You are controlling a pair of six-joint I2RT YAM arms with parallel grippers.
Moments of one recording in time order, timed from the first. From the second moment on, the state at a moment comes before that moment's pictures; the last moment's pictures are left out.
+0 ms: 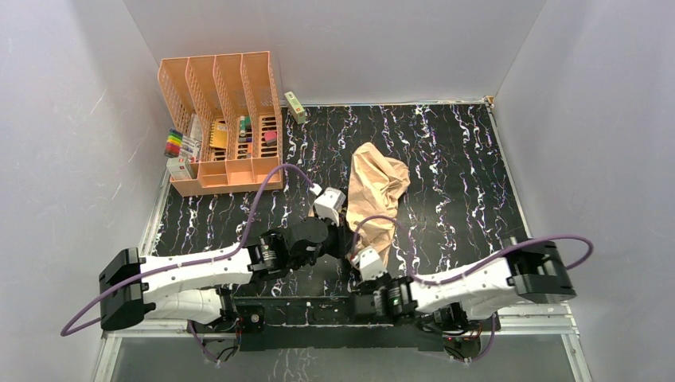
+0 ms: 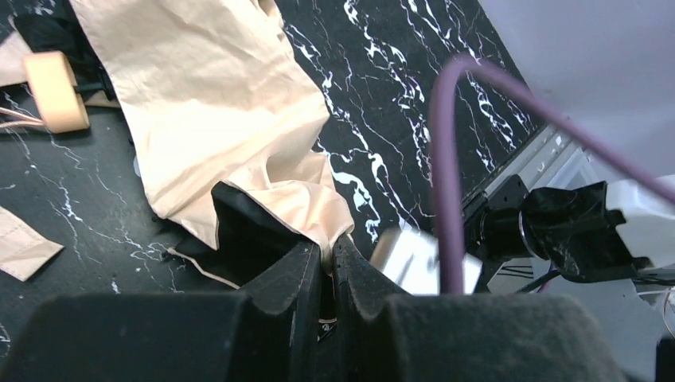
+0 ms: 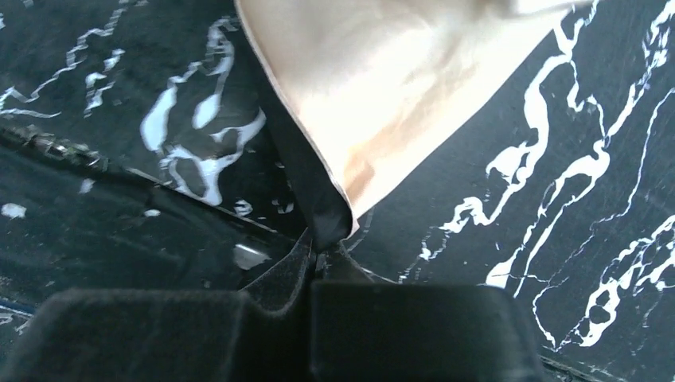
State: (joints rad) left arm -1.23 1.16 0.74 -0.01 -0.34 -0.64; right arm 1.65 1.27 0.61 -0.70 0.63 1.04
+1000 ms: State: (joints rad) left arm -1.19 1.05 0.71 -0.06 -0.34 -0.64; right arm 1.78 1.13 0.64 -0.52 0.78 0.85
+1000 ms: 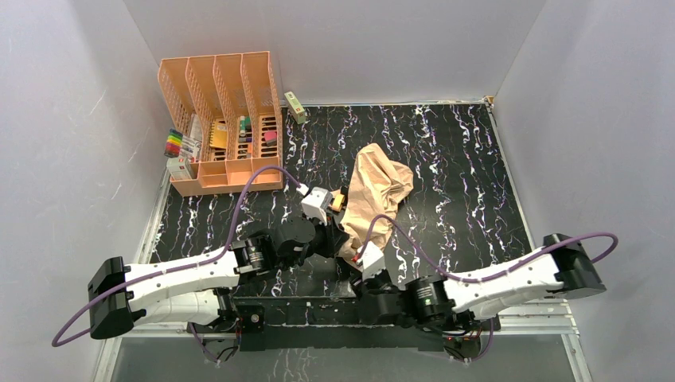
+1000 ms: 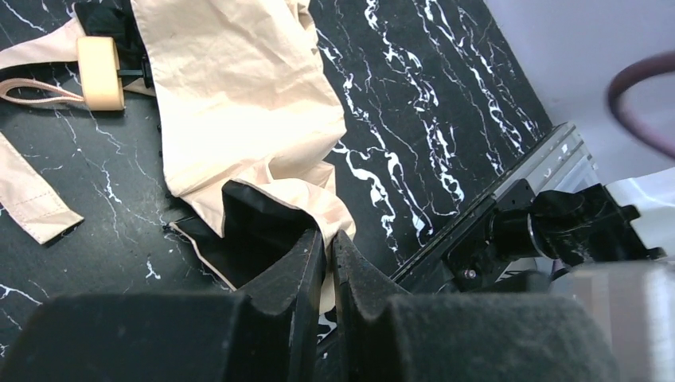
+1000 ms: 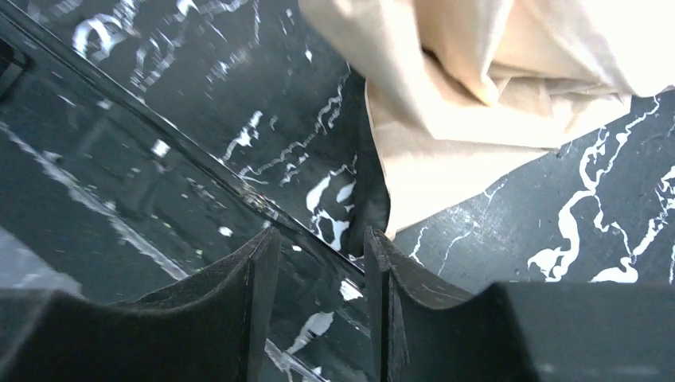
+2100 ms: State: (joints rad) left arm -1.19 1.11 0.70 -0.05 -0.28 -0.66; right arm 1.33 0.89 0.47 -0.39 0.53 0.91
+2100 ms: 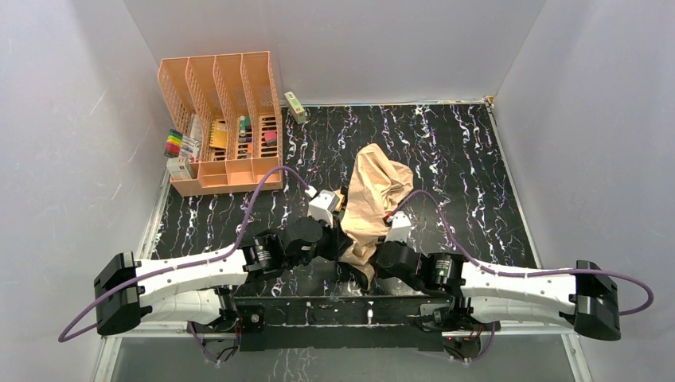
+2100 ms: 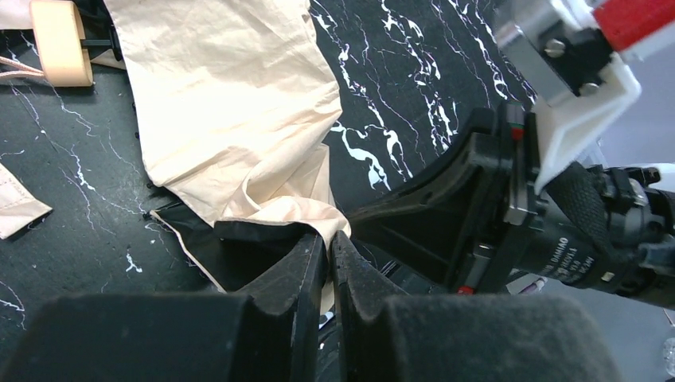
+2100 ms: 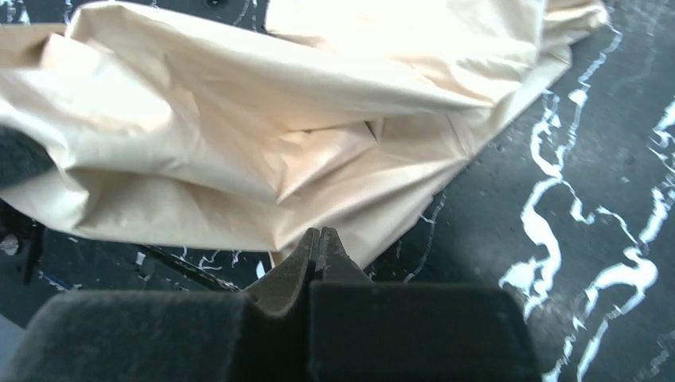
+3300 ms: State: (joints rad) left arm -1.54 1.05 0.54 -0.23 -0.50 -0.96; right arm 1.01 1.25 0.44 0.03 0.08 0.90
